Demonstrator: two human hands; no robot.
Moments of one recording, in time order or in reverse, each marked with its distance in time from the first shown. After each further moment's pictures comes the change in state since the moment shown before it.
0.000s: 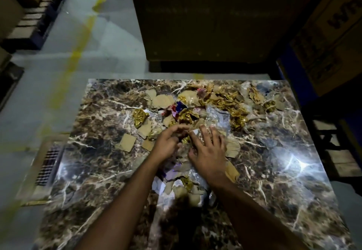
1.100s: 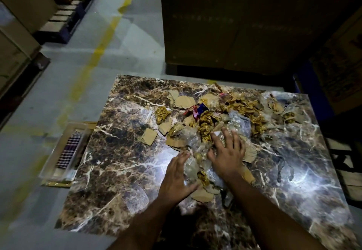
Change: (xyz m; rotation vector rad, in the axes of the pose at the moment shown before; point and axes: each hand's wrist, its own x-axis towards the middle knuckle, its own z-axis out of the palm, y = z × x) left_hand -0.091 -0.118 0.001 0.634 0.269 0.355; right_hand 0.004 -0.002 0.003 -0.055 -0.023 0.074
